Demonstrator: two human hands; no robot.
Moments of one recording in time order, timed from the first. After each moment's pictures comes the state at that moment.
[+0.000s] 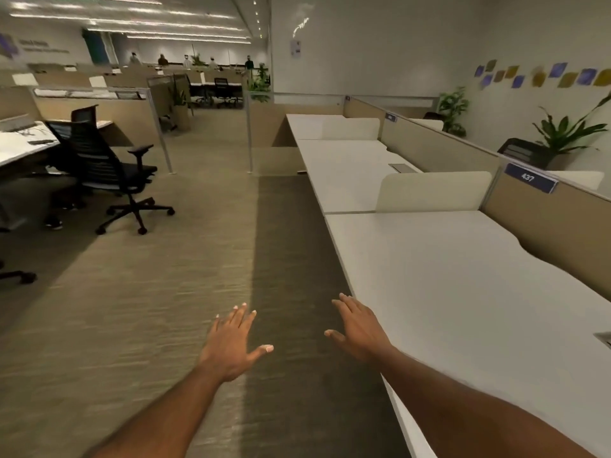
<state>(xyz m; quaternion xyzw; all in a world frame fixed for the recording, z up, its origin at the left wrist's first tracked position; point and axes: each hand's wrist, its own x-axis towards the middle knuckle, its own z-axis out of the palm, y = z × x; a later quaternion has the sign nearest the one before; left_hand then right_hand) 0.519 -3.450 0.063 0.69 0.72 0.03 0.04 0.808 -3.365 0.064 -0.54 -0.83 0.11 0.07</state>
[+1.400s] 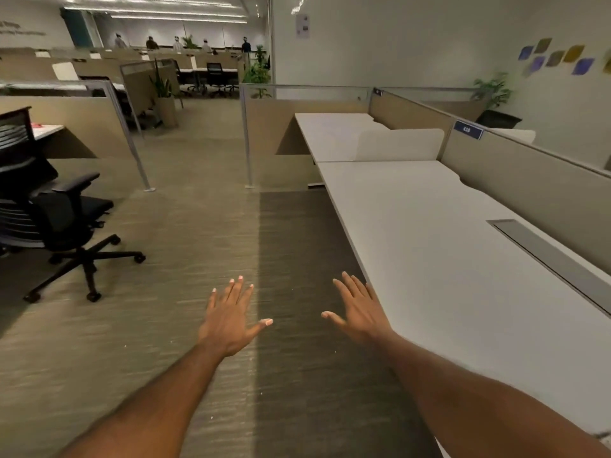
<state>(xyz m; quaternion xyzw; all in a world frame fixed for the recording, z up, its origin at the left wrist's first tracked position) 0.212 -2.562 0.071 0.69 0.72 0.03 0.00 0.506 -2.488 0.062 -0.54 -0.84 0.07 0.09</state>
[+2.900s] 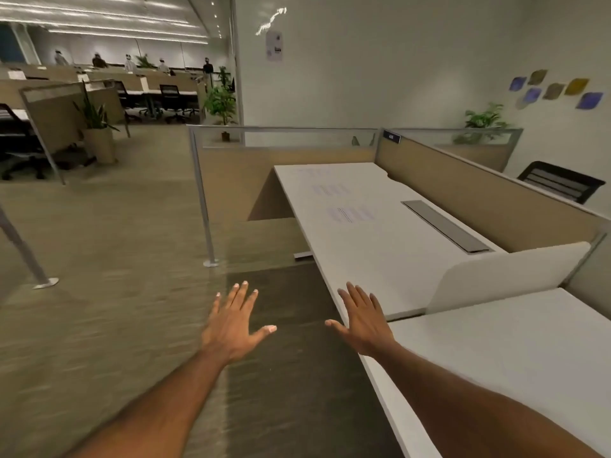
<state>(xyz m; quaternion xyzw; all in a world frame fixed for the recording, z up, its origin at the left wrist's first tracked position) -0.029 -1.479 0.097 0.74 0.67 0.05 -0.02 0.272 -1.434 0.070 -0.61 -0.79 0.03 0.10</state>
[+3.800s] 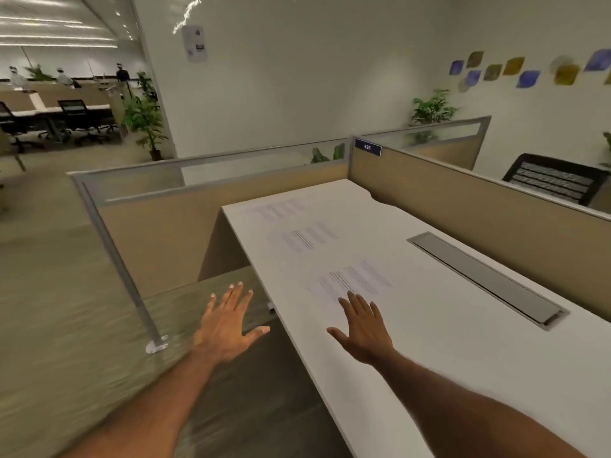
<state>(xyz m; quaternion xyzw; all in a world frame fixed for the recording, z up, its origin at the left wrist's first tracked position) -0.060 -0.903 0.114 0.82 0.58 0.03 -0.03 0.250 -0.947 0.070 -0.71 -0.70 0.06 0.08</state>
